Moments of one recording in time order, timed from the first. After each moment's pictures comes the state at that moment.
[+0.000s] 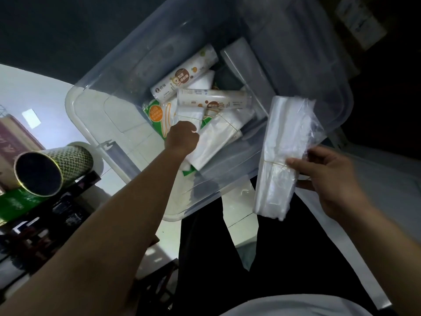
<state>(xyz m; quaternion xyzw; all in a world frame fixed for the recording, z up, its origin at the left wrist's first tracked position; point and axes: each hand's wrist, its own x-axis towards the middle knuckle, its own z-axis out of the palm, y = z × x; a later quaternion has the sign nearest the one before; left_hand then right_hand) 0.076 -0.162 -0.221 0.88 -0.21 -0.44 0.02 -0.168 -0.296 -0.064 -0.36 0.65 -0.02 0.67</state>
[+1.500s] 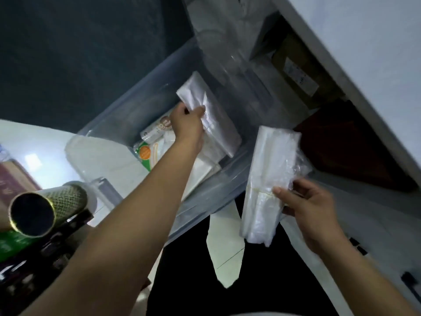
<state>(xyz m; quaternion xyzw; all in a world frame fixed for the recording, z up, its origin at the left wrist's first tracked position) 0.050 -0.304 -0.109 0.77 0.12 -0.34 0.53 -0.210 -0.304 -0.027 -0.38 0.63 -0.11 0.67</state>
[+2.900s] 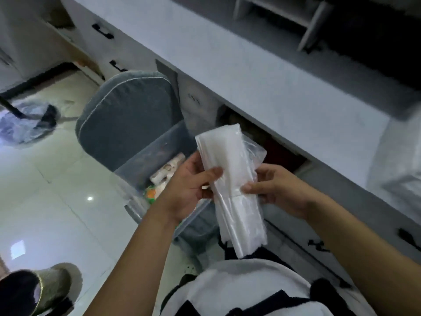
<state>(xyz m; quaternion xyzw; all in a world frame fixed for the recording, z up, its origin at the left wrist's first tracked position) -0.048 -0.095 0.153 0.45 -0.25 -0.63 0.57 -0.253 -0.185 0.189 -0.52 0.37 -0.09 0.76</state>
